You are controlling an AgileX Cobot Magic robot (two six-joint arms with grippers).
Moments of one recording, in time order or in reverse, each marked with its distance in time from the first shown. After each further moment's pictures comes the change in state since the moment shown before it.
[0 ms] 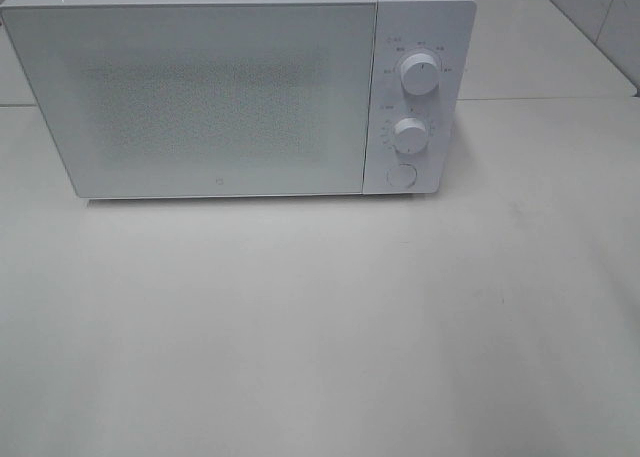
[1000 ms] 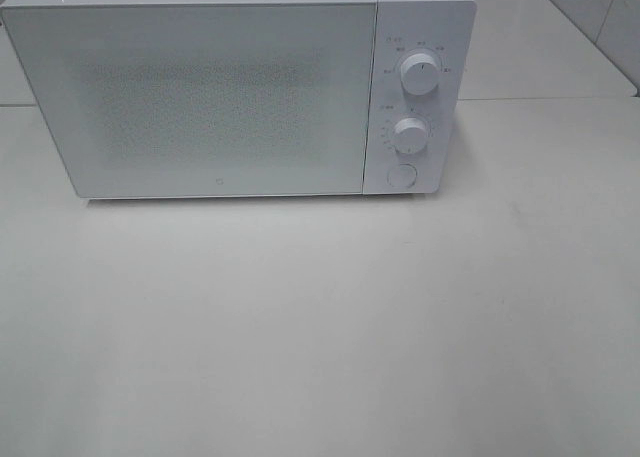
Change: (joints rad) left arm 0.000 0.000 0.000 0.000 0.000 0.000; right arm 0.000 -0.466 -0.048 -0.002 0.535 -0.001
